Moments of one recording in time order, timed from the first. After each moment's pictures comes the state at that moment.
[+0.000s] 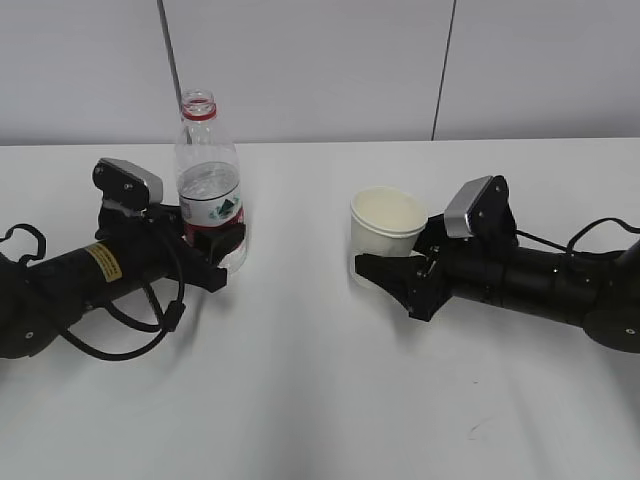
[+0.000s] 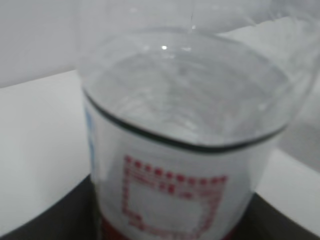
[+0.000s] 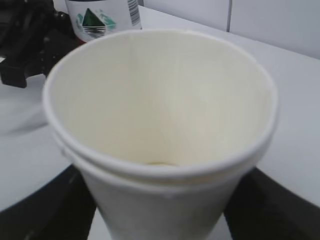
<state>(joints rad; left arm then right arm) -0.22 2.17 -0.82 0.54 -1.10 -0.17 0.09 2.16 -0.85 -0.89 -1.15 0.26</state>
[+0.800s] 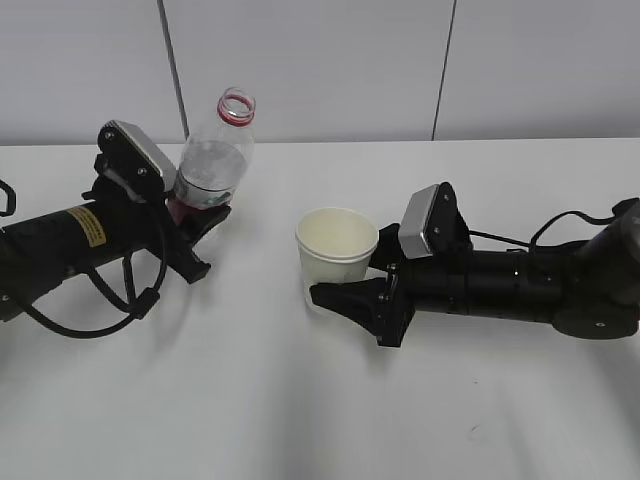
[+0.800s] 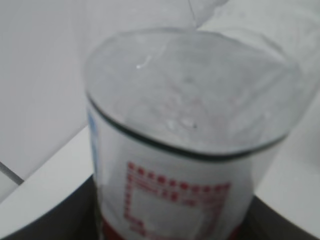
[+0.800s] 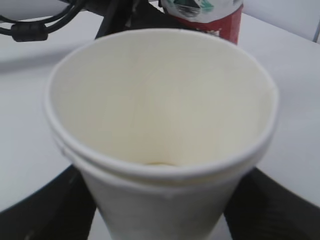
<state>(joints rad) -0.22 2.01 -0.82 0.54 -0.90 0.20 0.20 2.14 -0.90 -1.03 -1.11 0.30</state>
